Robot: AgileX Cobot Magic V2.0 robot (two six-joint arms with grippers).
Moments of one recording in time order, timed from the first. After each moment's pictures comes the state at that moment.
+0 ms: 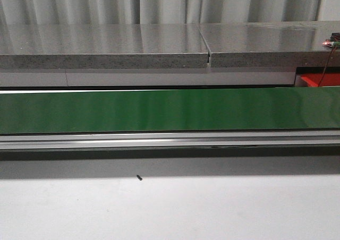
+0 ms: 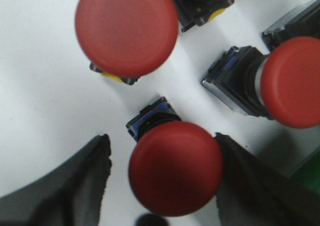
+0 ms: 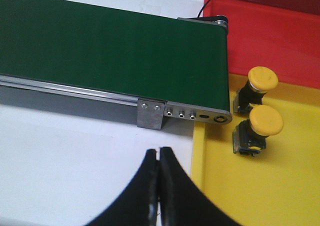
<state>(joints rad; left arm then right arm) 0.51 1.73 -1.02 -0.13 0.59 -0.33 0.01 0.41 -0.46 0.02 0.67 -0.08</state>
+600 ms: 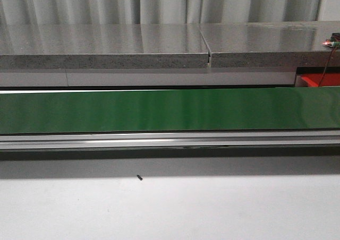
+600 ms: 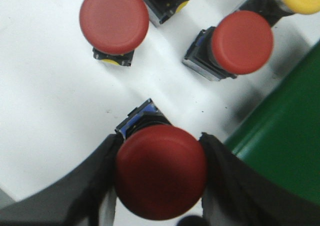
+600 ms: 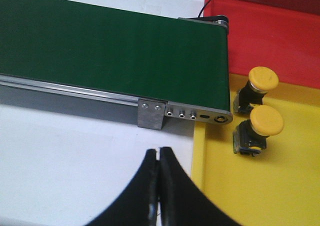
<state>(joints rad) 0.51 1.56 -1.02 -0.12 0.73 -0.20 0.01 0.41 -0.46 0.02 0.67 -0.08</state>
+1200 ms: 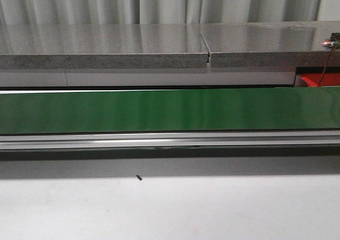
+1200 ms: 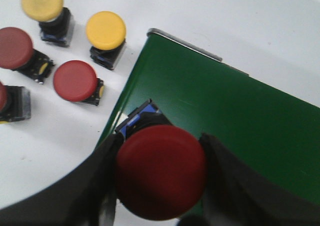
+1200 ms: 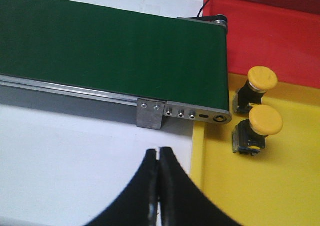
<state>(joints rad) 0.27 1.46 -1.18 -0.14 0.83 -0.11 0.01 0.41 -0.46 0.02 0.67 -0.08</state>
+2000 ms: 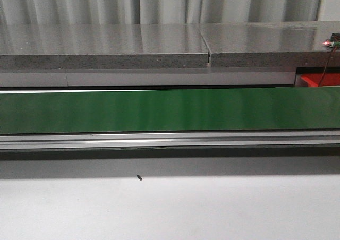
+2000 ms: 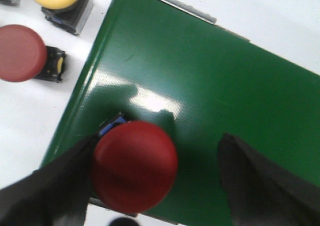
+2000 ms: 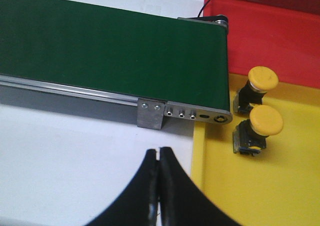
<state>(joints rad) 0.23 1.59 -1.20 -0.20 0.86 -0.09 0.01 0.41 -0.46 0.02 0.67 -0.08</state>
